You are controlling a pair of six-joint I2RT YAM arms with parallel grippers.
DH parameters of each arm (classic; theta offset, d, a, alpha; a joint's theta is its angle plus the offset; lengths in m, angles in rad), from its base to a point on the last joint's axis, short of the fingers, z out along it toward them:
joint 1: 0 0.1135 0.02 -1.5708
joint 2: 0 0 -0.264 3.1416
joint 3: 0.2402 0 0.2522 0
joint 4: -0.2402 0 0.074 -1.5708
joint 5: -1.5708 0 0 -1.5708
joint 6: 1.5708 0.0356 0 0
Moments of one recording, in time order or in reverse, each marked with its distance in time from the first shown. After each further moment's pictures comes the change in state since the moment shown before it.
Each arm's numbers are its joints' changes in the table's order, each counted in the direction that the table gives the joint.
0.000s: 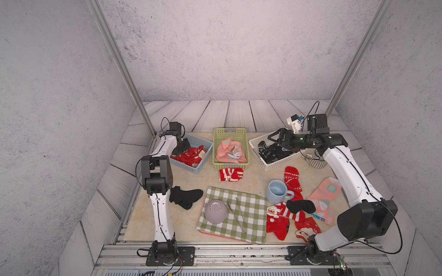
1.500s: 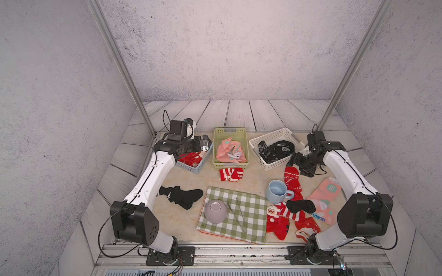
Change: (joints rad) left arm -0.238 -0.785 -0.468 0.109 -0.166 0.077; right arm -0.148 -0.010 -0.262 -0.330 -0.449 0.103
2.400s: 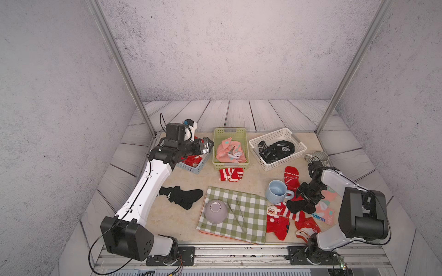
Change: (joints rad) left arm -0.016 -0.106 -0.064 0.035 -0.078 -0.004; right arm -0.098 0.018 -0.461 0.172 -0.102 0.196
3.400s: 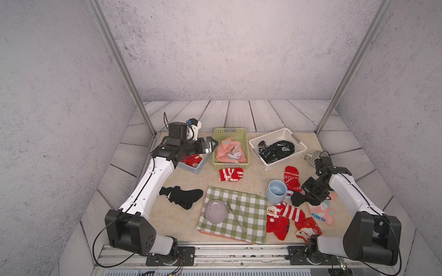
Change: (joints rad) left arm -0.006 0.048 0.002 0.067 -0.124 0.000; right arm -0.002 -0.223 0.084 -0.093 -0.063 0.010
